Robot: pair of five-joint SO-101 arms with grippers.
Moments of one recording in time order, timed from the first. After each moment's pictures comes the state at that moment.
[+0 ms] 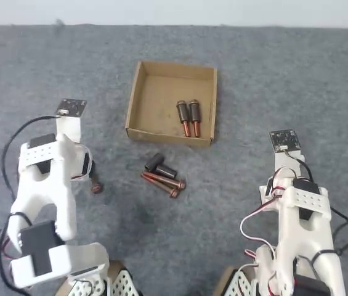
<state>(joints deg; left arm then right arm) -23.3 -4.2 42.3 59.4 -17.5 11.3 -30.8 68.5 46.0 21.0</state>
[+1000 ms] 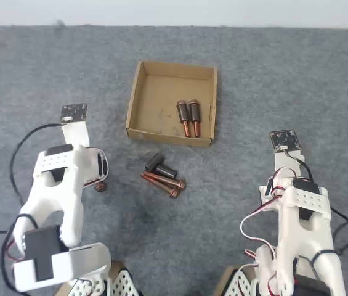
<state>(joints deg) -18.8 -7.4 50.8 49.8 -0.2 11.3 -30.8 68.5 46.0 21.0</state>
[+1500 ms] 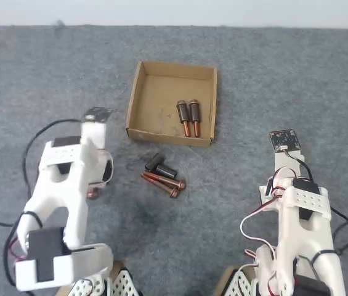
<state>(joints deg) -12.7 -8.1 42.1 69.0 -18.3 11.3 -30.9 68.5 46.0 21.0</state>
